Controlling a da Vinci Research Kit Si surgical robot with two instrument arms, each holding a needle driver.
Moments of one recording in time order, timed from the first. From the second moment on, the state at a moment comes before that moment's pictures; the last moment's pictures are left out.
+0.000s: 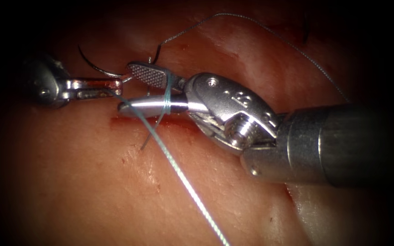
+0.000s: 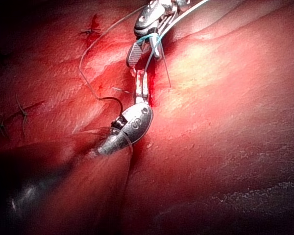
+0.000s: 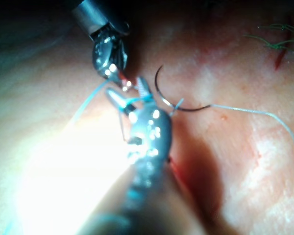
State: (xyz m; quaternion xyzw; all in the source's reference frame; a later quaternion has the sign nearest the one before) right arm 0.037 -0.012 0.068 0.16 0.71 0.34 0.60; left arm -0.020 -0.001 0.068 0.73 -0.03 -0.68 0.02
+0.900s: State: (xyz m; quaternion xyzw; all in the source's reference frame) right arm 0.037 -0.011 0.069 0.14 0.67 0.42 0.60; left arm -0.023 -0.003 0.069 0.74 0.00 -0.67 0.03
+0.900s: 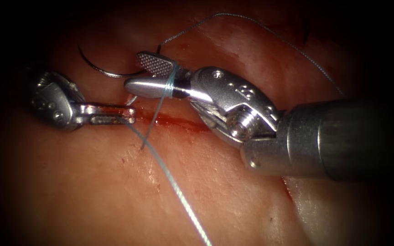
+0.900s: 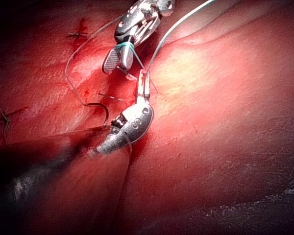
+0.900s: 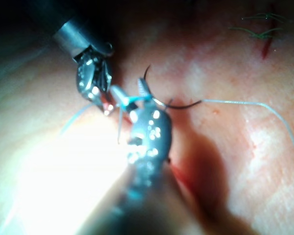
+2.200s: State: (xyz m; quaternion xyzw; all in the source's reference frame) right arm 0.039 -0.013 0.079 0.09 0.51 0.54 0.66; left arm -0.024 -0.003 0.067 0.74 0.01 -0.67 0.03
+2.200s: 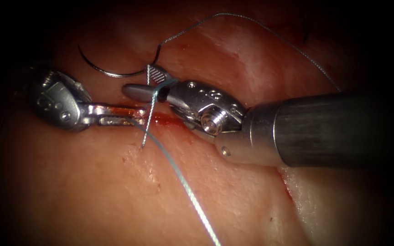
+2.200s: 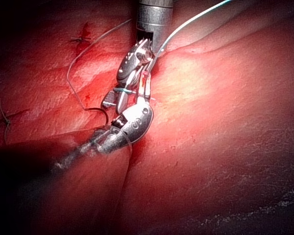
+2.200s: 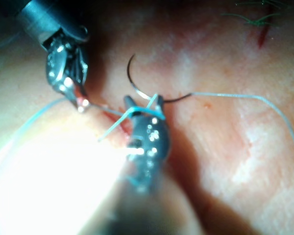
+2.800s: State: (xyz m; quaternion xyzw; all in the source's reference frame) right arm 0.040 -0.013 0.080 0.10 0.51 0.54 0.66; left arm -0.024 -0.003 0.067 0.74 0.01 -0.67 0.03
